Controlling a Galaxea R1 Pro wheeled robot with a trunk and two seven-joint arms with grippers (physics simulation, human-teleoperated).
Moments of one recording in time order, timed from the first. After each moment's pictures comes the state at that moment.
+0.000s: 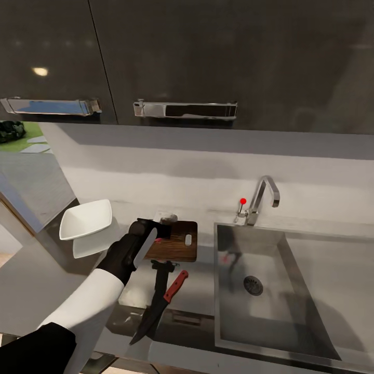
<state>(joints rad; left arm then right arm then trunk) -0.92 -0.11 -0.32 -0.91 0.22 0.82 0.17 -0.01 0.04 -0.40 -0.02 0.39 -0.25 0.03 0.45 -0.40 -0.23</state>
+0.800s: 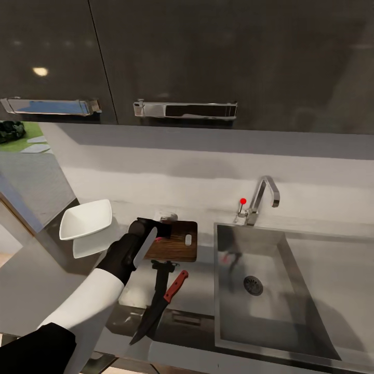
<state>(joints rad) -0.92 -0.11 -0.32 -0.92 0.22 0.82 0.17 -0.01 0.04 -0.40 -0.02 0.39 -0.27 0.08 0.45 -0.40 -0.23</state>
